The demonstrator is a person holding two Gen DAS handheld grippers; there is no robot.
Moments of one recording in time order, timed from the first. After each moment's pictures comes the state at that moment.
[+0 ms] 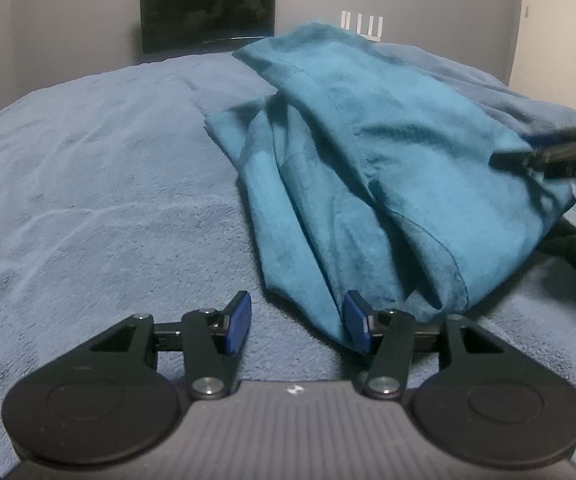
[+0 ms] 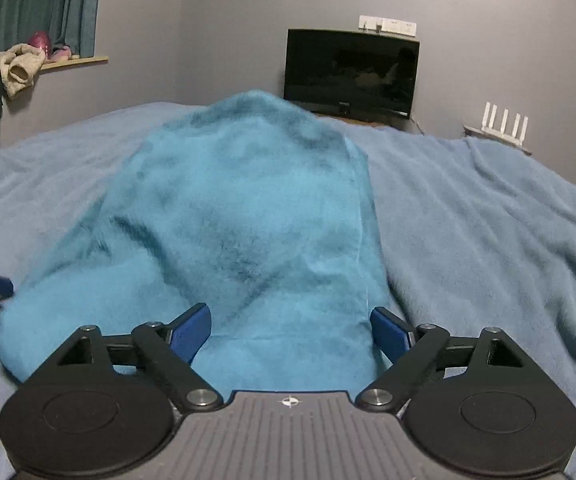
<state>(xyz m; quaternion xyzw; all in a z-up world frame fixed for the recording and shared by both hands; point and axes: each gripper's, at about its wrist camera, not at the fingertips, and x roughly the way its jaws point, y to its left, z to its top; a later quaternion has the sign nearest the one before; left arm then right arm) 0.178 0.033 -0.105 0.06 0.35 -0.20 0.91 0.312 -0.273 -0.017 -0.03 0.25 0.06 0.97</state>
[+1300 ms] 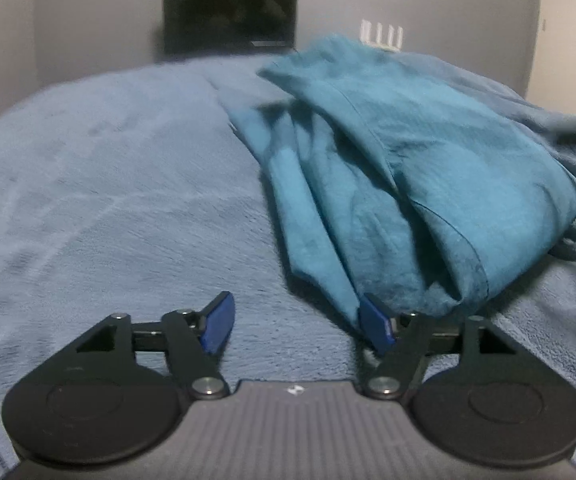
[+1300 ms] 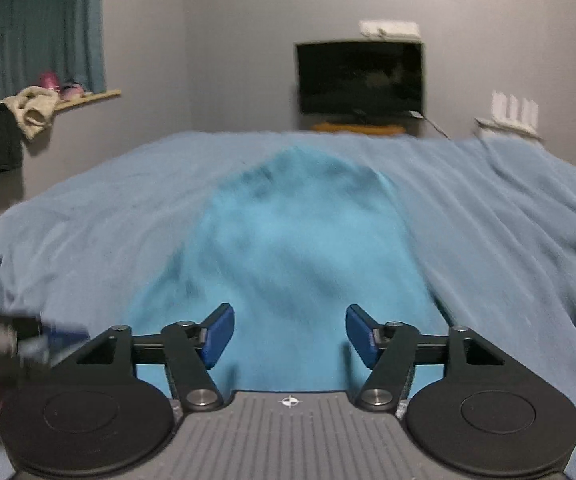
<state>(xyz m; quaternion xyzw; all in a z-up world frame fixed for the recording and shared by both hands) 0.167 0.044 -0.112 0.05 0.33 -0.16 0.93 0.268 -0.255 0.008 0.04 0.26 0.09 0.96</state>
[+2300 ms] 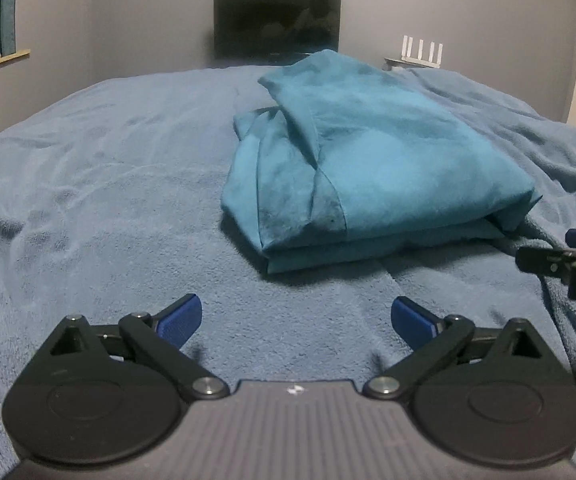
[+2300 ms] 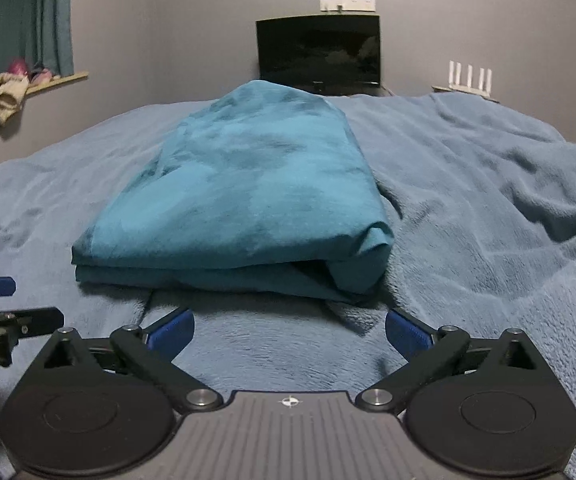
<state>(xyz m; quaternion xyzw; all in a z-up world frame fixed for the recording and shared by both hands) 0.060 -0.026 -0.099 0.02 0.33 -0.08 0.94 0.176 -0.261 -0.057 0.03 0.28 0.04 0.96</state>
